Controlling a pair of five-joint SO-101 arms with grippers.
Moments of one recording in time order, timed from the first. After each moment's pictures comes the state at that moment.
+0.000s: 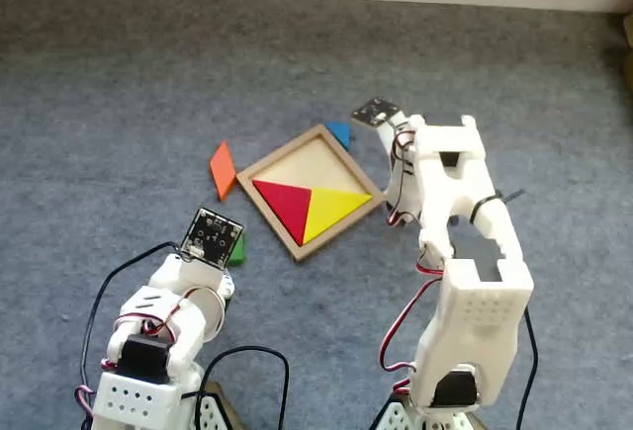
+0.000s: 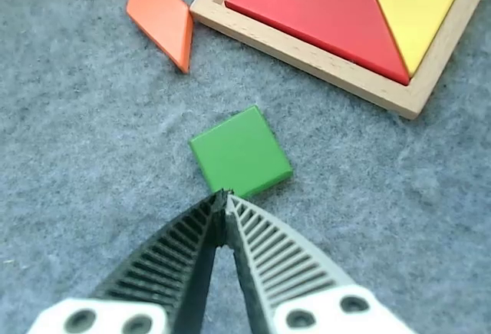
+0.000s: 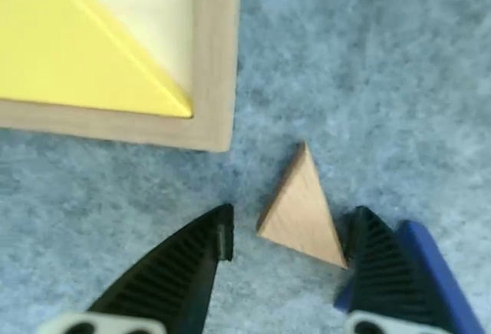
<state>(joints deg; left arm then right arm) 5.9 -102.3 96.0 63.6 -7.4 -6.0 26.6 -0.3 73.0 43.7</state>
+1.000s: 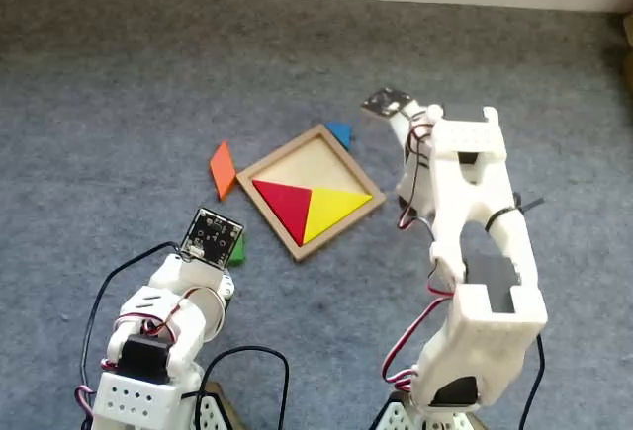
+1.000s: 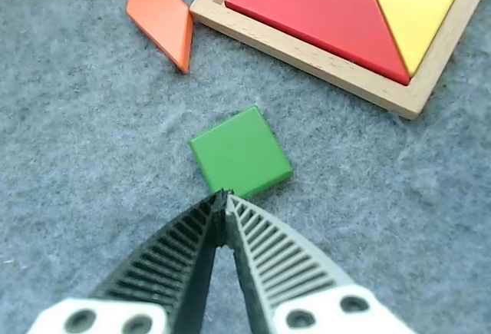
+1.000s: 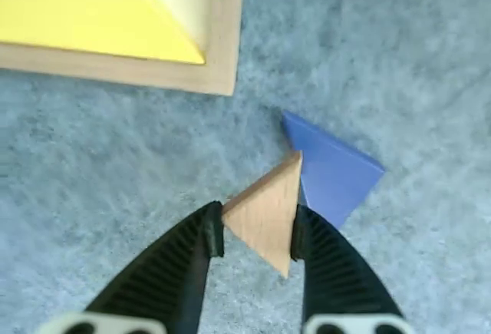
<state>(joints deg) 5.9 -102.3 96.0 63.6 -7.4 -5.5 14.3 0.5 78.8 45.9</state>
